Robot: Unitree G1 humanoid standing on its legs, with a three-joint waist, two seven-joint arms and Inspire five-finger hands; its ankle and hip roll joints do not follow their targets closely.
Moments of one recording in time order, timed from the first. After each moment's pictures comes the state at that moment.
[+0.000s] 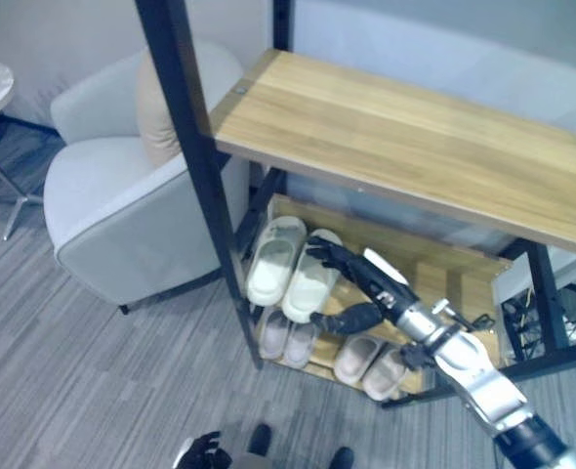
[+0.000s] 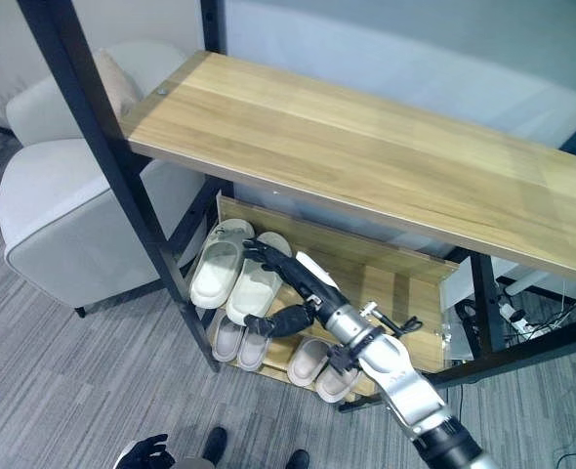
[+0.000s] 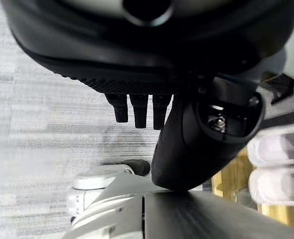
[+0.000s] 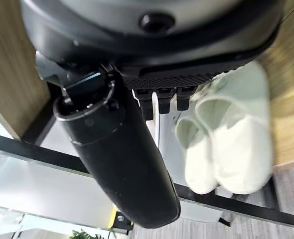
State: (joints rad) left arm 0.06 0.26 -0.18 1.16 0.05 -0.11 0.08; right arm -0.09 -0.61 0.35 -0.14 0.22 -0.15 0.22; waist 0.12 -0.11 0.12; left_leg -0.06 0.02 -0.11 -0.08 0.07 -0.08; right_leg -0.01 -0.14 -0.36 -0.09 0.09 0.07
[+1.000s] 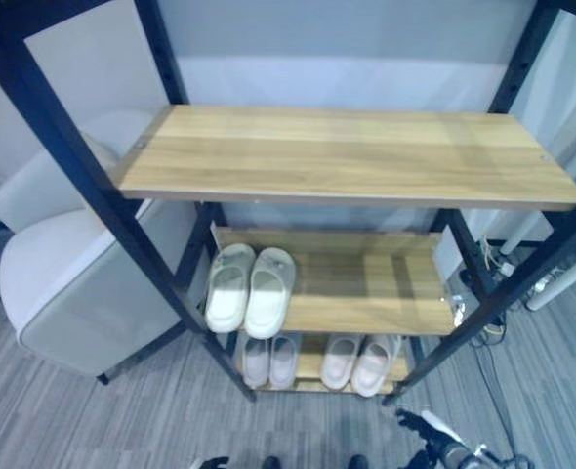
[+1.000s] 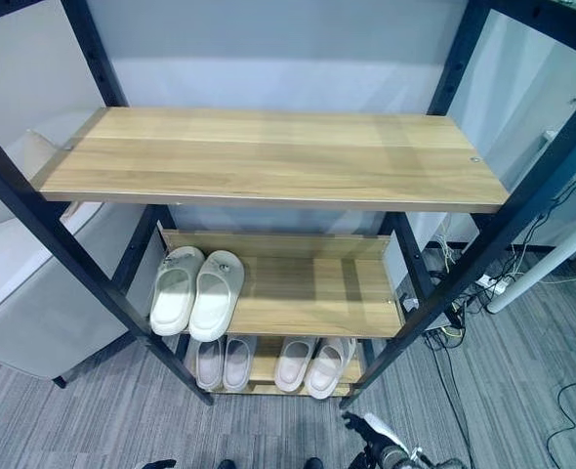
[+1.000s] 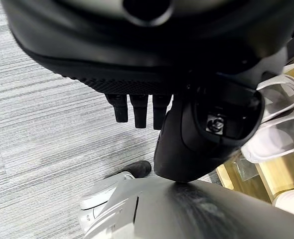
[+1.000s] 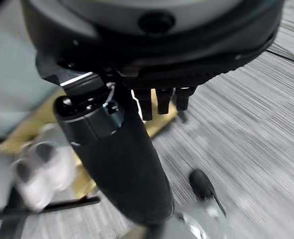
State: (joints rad) left arm 0.09 0.24 -0.25 1.19 0.09 -0.09 0.08; right arm 0.11 -0.35 0.29 0.92 -0.24 -0.13 -0.03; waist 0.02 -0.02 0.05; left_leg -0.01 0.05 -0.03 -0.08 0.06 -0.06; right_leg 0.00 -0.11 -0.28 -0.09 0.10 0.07
